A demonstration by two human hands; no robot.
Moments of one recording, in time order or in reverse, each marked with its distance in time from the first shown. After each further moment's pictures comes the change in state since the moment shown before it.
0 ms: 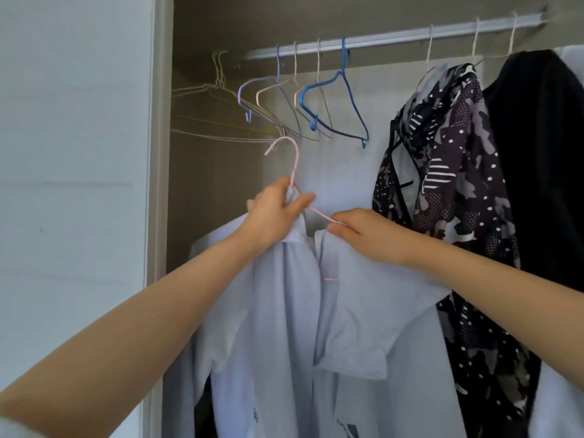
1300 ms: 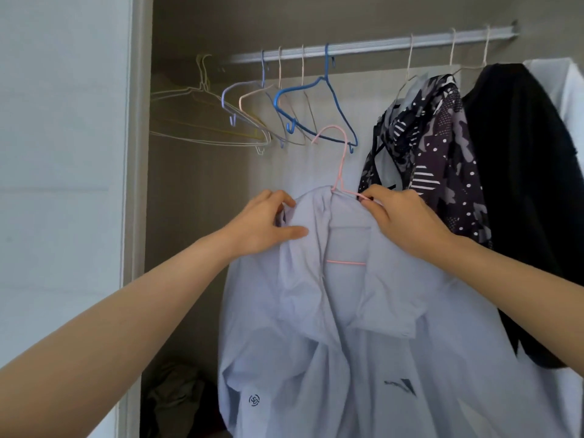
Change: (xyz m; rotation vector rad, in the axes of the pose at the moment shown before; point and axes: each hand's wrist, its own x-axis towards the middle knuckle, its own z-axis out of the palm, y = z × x) left_hand 0.005 -0.008 -0.005 0.245 -0.267 0.154; right_hand -0.023 0.060 -0.033 -0.290 0.472 0.022
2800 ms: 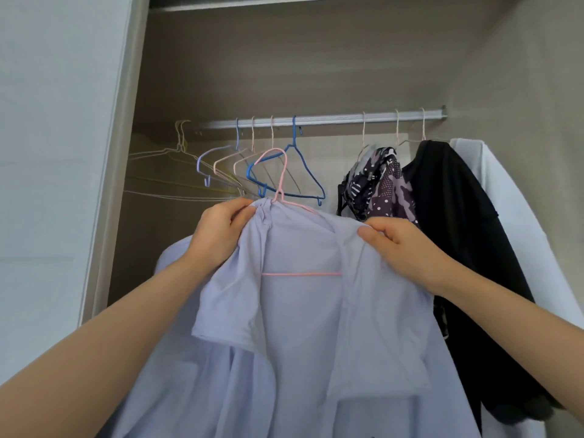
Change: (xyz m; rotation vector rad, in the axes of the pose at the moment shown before) left_hand 0.043 0.008 -0.045 -0.220 0.428 0.092; right_hand 0.002 -0.014 -0.084 0.436 -0.019 0.133
